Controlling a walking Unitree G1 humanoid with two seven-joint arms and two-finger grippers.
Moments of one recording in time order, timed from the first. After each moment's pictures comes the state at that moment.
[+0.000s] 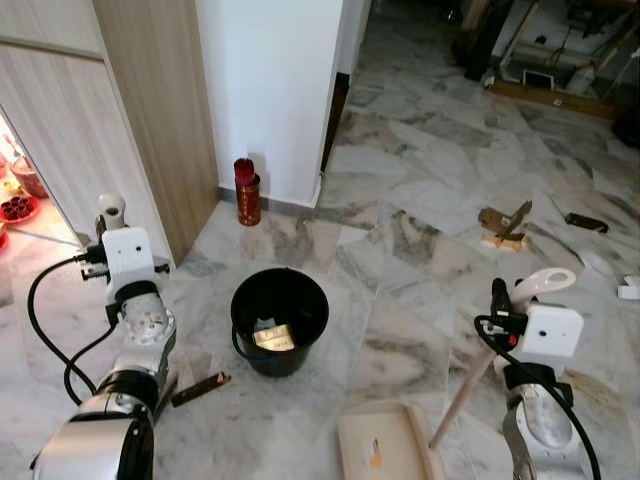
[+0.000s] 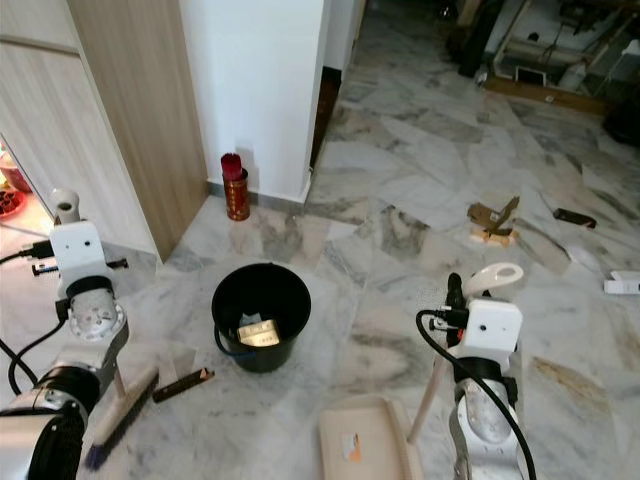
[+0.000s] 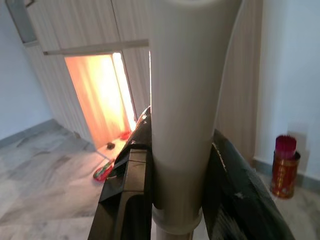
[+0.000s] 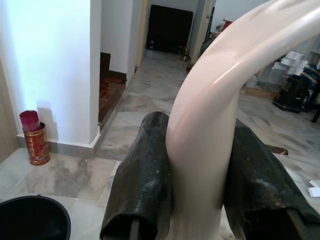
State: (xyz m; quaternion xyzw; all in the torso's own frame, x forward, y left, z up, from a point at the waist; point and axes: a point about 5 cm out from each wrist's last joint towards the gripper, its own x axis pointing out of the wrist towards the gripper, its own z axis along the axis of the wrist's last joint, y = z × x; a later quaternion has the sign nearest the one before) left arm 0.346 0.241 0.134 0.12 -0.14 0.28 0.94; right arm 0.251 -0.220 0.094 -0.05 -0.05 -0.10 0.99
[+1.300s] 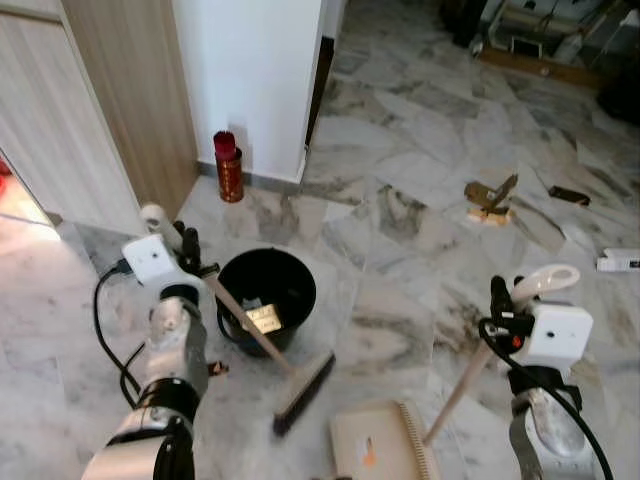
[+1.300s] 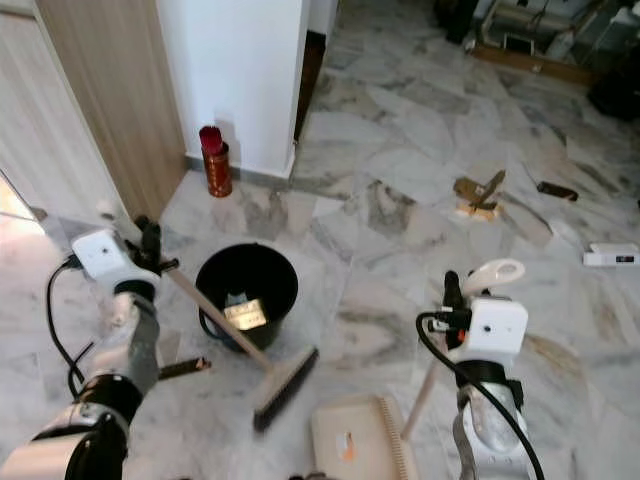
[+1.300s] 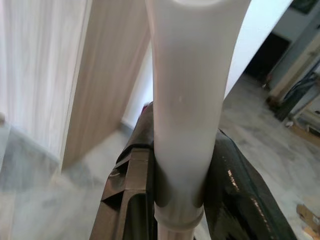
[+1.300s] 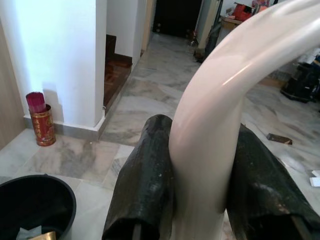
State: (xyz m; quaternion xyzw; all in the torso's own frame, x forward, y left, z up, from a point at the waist) left arm 0.346 0.207 0.138 -0.12 -0.15 0.08 0.98; right arm 0.243 -0.209 0.108 -0.04 -0.05 -0.07 1.00
